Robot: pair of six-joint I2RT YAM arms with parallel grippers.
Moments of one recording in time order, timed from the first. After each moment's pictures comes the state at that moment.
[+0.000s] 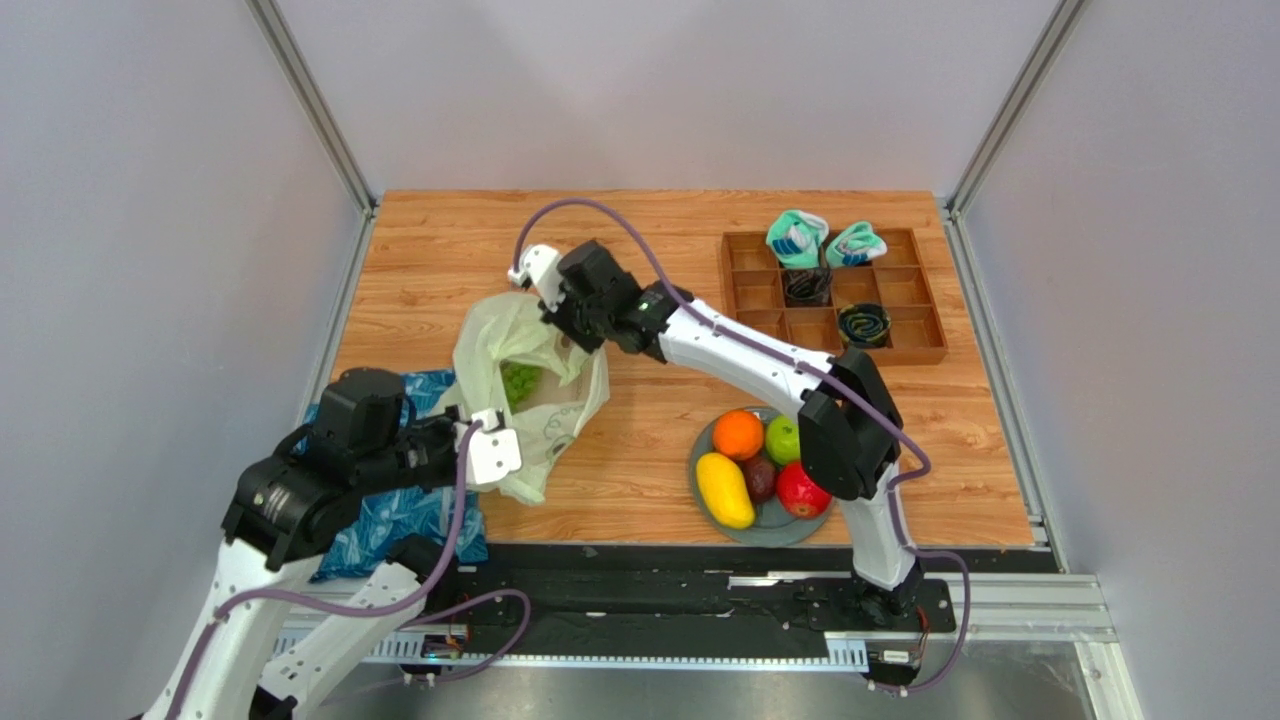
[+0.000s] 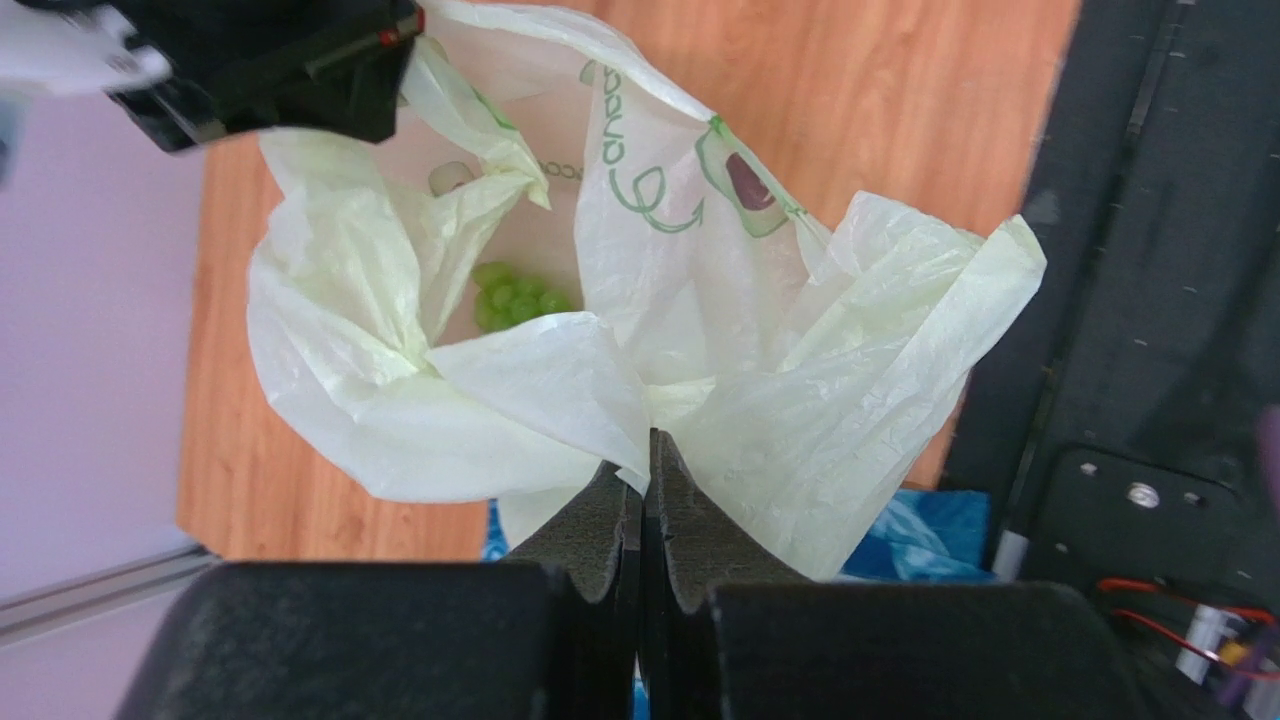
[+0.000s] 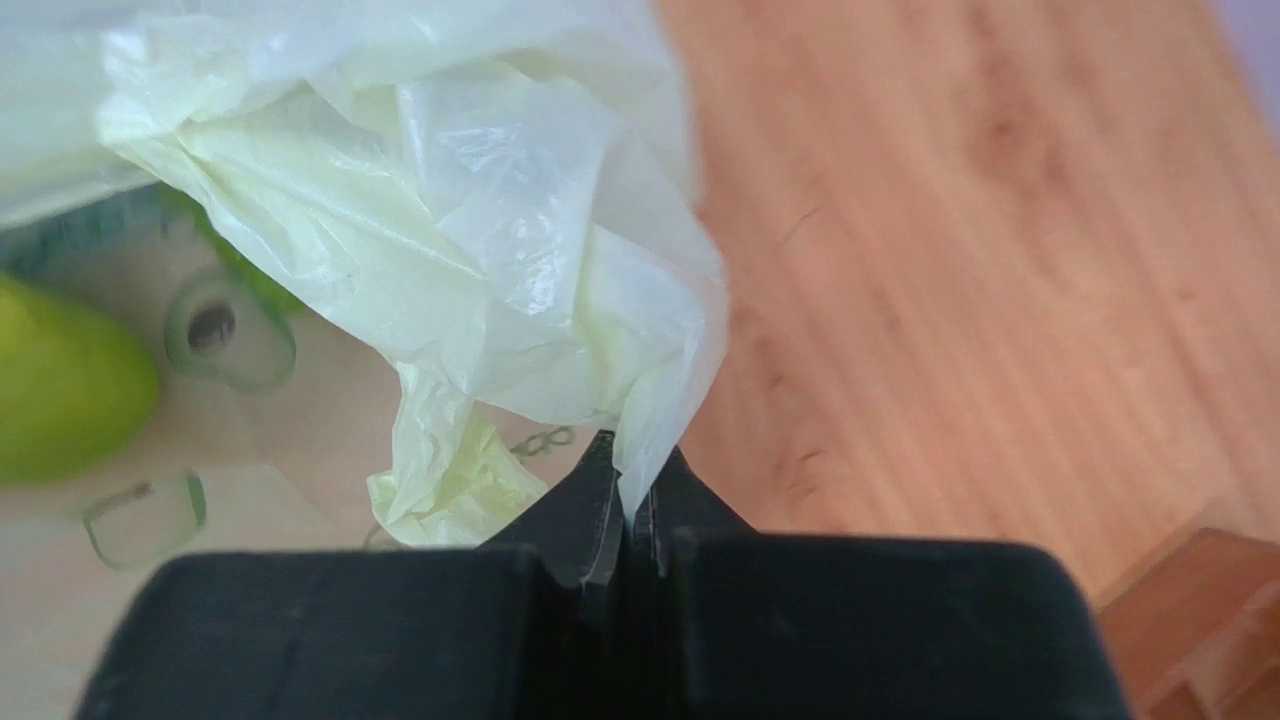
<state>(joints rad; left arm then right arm) -0.47 0.61 1.09 -1.21 0.37 0.92 0.90 2.04 1.80 -0.43 0.04 -0.24</state>
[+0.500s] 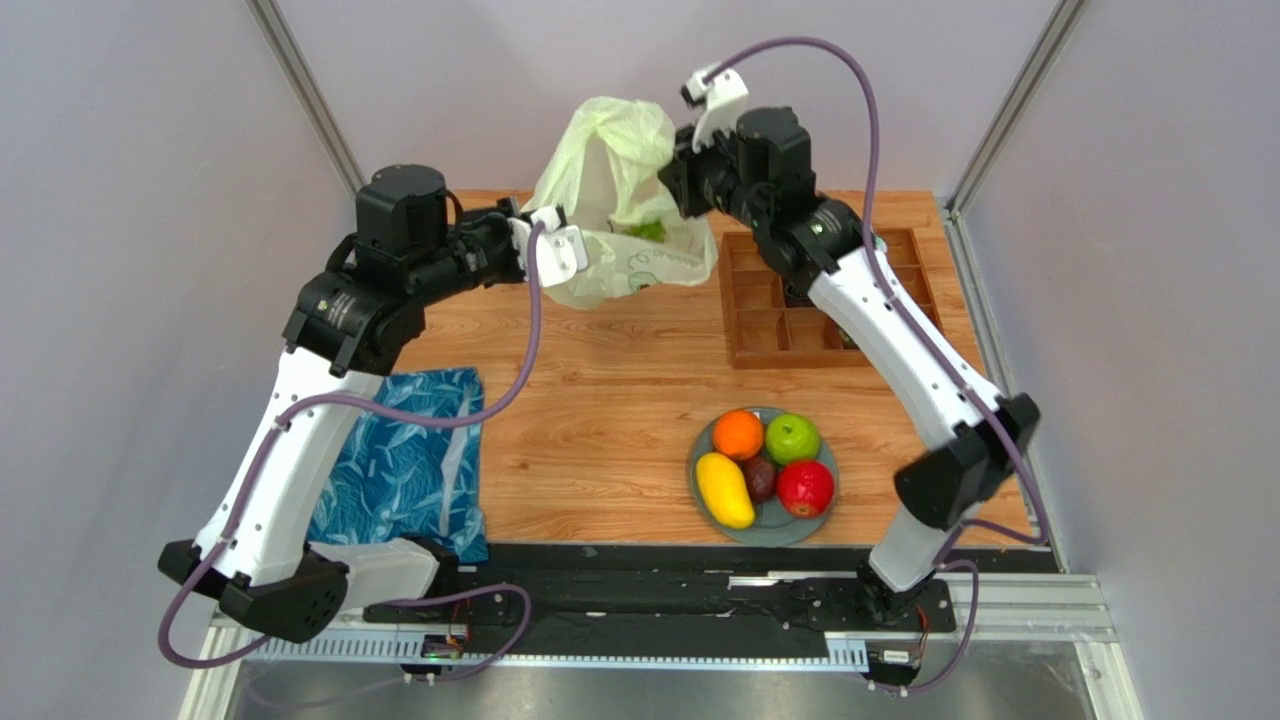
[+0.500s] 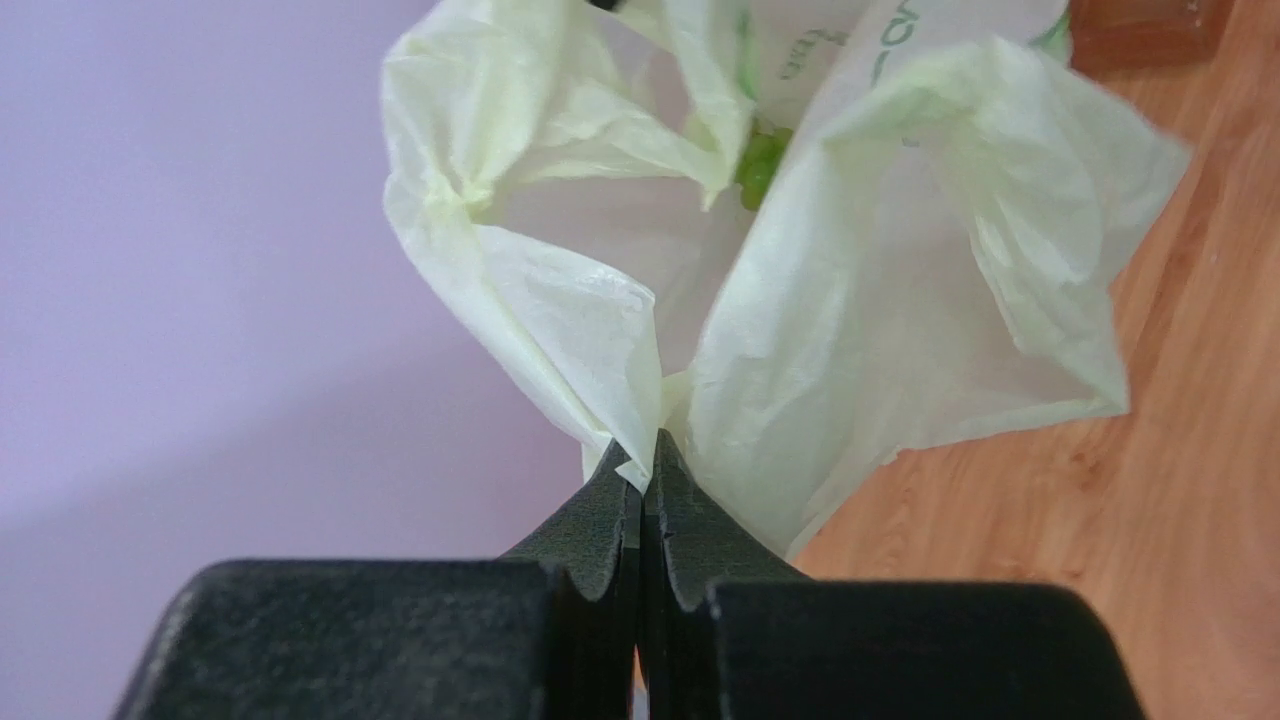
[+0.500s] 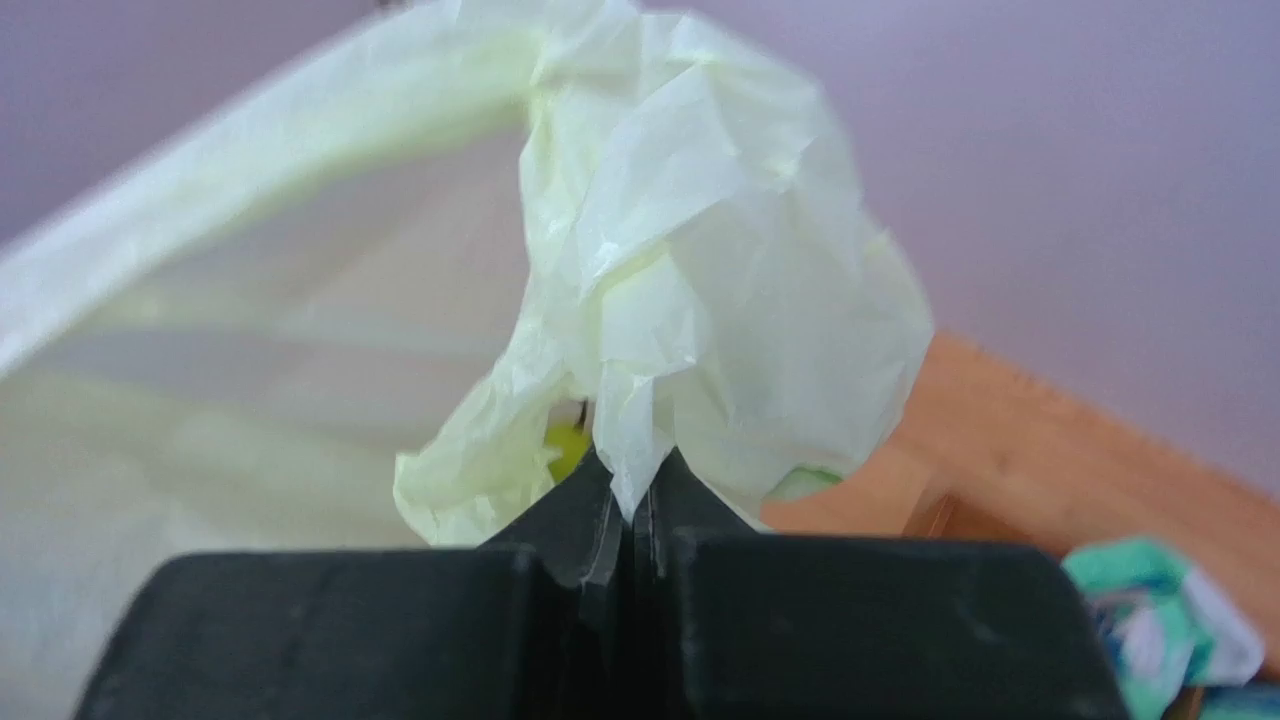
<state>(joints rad) -0.47 1.25 1.69 -0.77 0.26 1.00 0.57 1.81 2.06 -0.37 -0.06 0.02</state>
